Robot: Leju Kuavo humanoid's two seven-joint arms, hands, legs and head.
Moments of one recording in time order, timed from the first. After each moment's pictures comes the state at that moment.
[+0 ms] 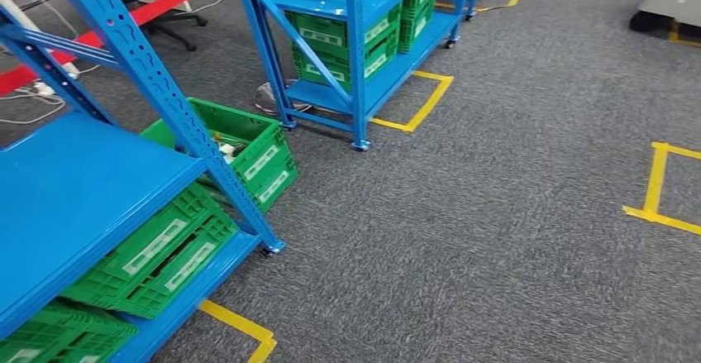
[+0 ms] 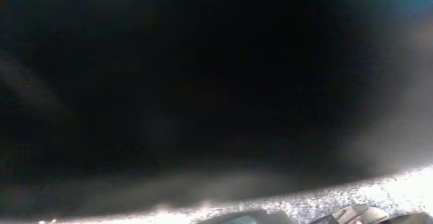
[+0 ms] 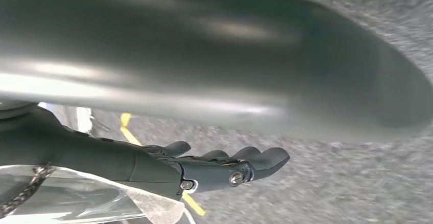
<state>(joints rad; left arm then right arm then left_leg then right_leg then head) 0.01 -0.09 -0.06 -0.33 -0.74 0.14 -0.11 -0.02 0.13 -0.95 -0.25 1.36 -0.28 -0.04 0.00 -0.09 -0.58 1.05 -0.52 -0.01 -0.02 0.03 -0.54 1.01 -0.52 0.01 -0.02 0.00</state>
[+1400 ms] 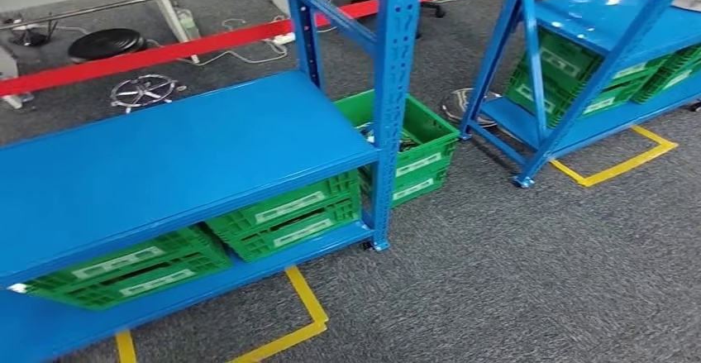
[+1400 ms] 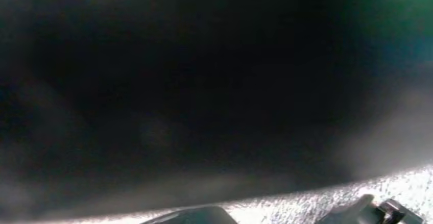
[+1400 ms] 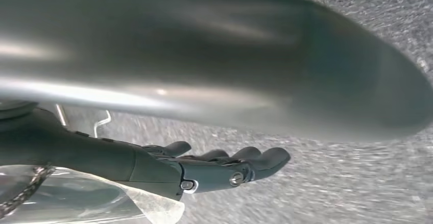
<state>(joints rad) 0.01 -0.09 -0.04 -0.33 -0.76 0.14 -0.12 -0.02 0.13 -0.93 -0.24 1.39 -0.30 -0.05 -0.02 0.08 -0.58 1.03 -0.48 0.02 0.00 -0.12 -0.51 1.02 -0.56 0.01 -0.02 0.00</state>
